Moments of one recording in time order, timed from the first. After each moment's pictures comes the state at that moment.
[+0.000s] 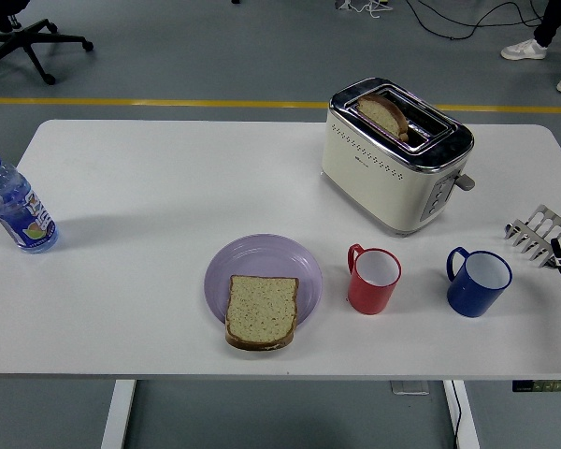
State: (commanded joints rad) left arm -0.10 0.01 -0.46 -0.18 0.83 -0.01 0.18; right arm 0.02 -0.15 1.72 1.28 -0.20 -0.12 -0.15
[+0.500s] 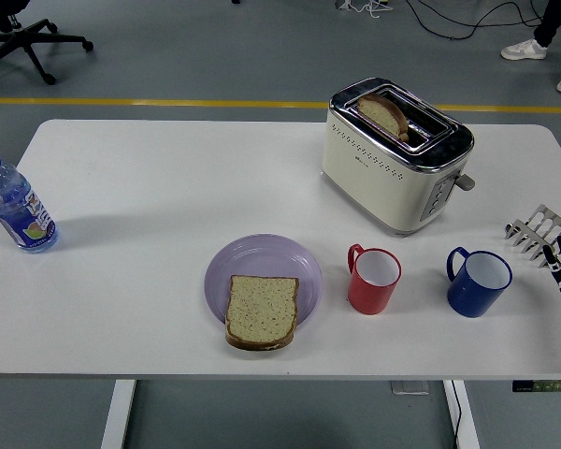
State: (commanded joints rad) left arm -0.09 0.01 -0.47 -0.18 0.84 -0.01 0.18; right arm 0.02 -0.15 1.73 1.27 -0.21 -0.11 -0.16
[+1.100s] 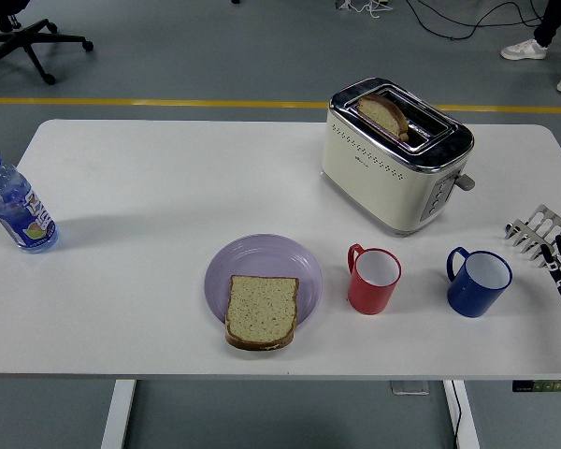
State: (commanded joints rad) left arm -0.10 0.01 -0.46 -0.18 0.83 -0.01 0.18; right arm 0.03 -0.14 1.73 1.26 -0.21 -0.11 -0.16
